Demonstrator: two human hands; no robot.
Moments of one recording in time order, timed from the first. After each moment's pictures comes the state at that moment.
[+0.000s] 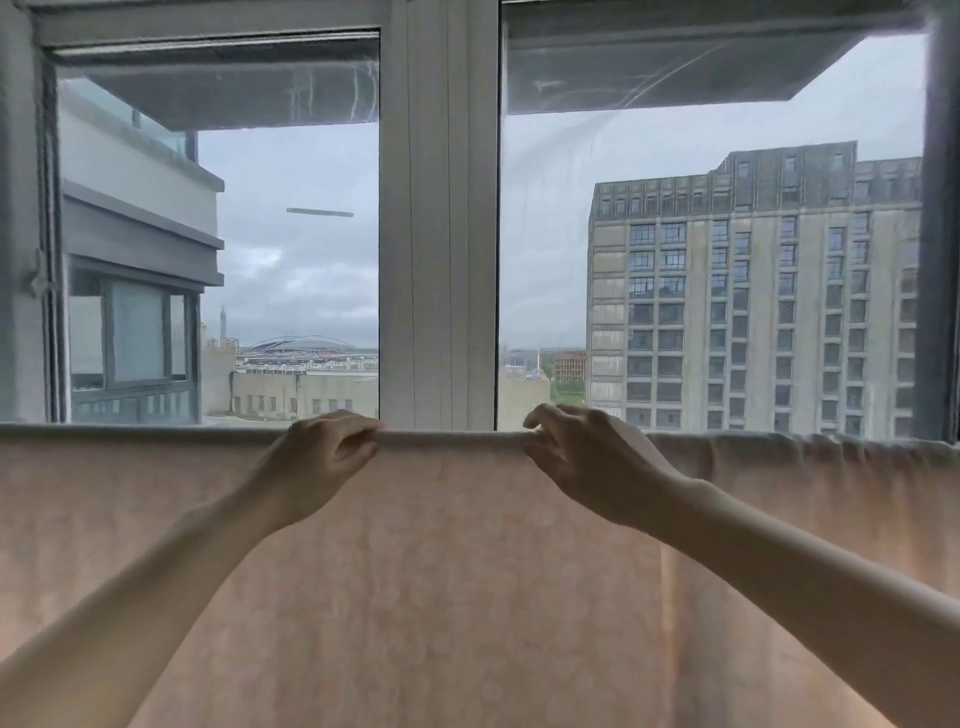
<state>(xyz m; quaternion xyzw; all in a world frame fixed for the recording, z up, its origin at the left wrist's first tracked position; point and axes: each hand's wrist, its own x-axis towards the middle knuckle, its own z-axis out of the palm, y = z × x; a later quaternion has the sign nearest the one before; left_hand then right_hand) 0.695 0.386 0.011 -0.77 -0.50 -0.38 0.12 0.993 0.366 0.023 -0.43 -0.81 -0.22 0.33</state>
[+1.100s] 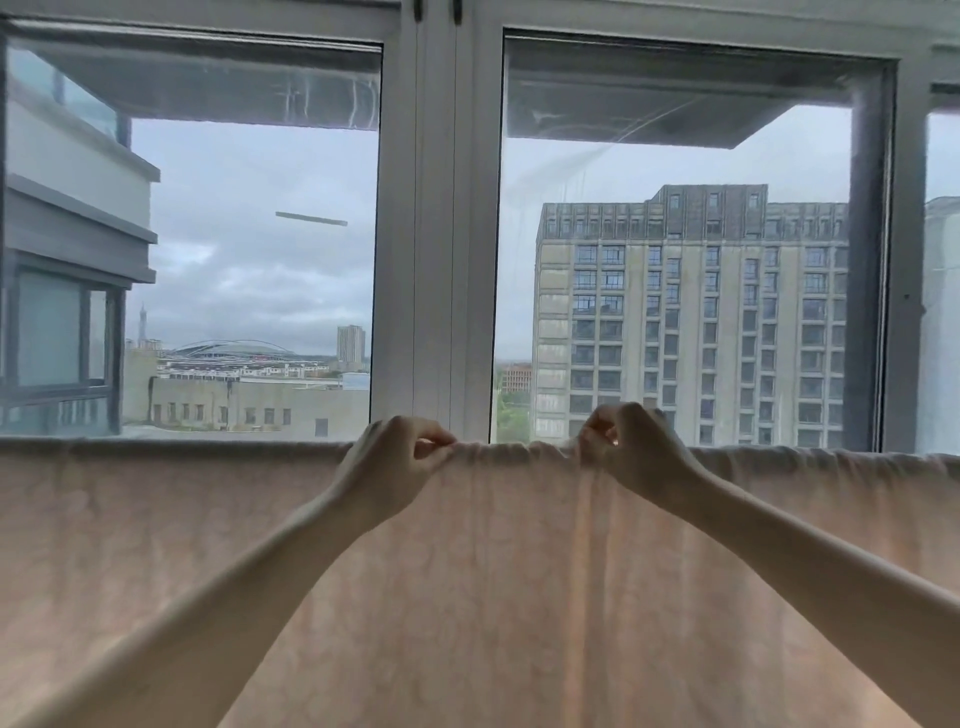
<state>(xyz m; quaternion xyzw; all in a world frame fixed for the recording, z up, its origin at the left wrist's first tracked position) 0.715 0.399 0.016 -0.78 -0.40 -0.48 0.04 0.981 0.362 0.037 -0.56 -0.71 -0.15 0.40</state>
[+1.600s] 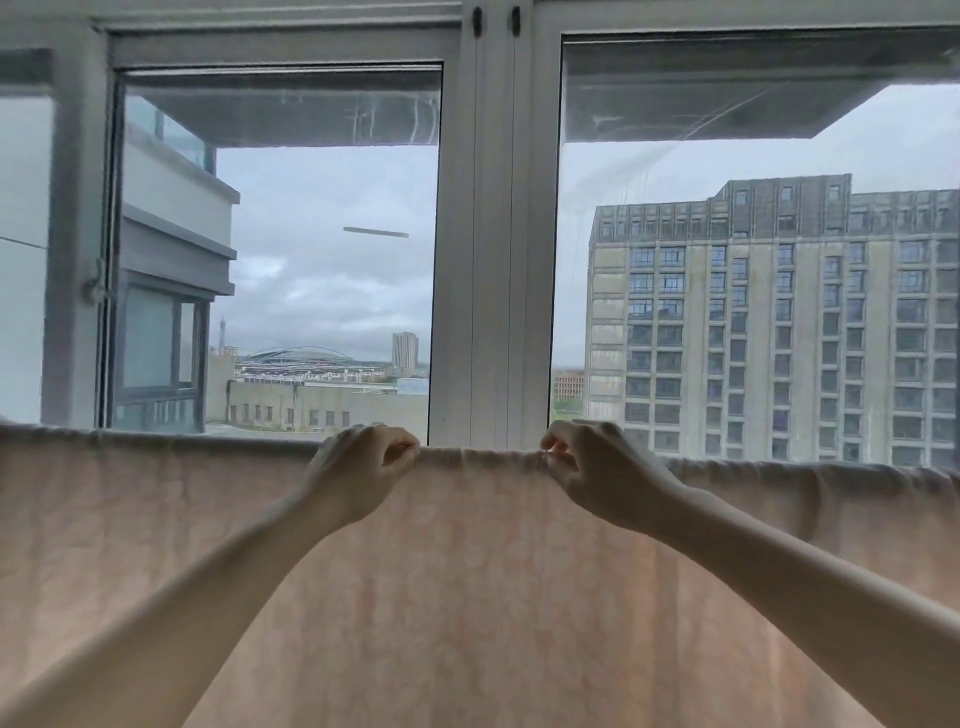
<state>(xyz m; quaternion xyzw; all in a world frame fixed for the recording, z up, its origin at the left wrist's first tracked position) 0.630 0.403 0.014 -0.75 -0.51 -0.39 0.13 0.903 0.369 0.033 -0.48 -0.80 -0.16 0.32</state>
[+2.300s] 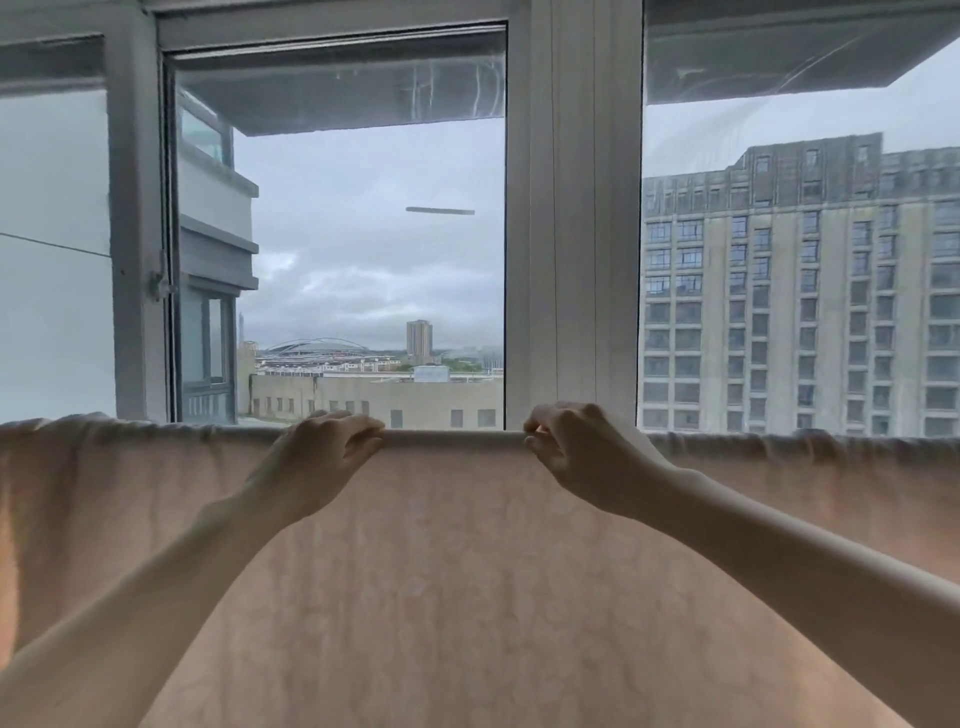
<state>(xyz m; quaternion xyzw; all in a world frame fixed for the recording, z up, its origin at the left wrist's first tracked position) 0.460 0.421 0.006 -0.75 -0.53 -0.36 0.17 0.757 0.398 0.024 -0.44 -0.81 -0.18 0.33</state>
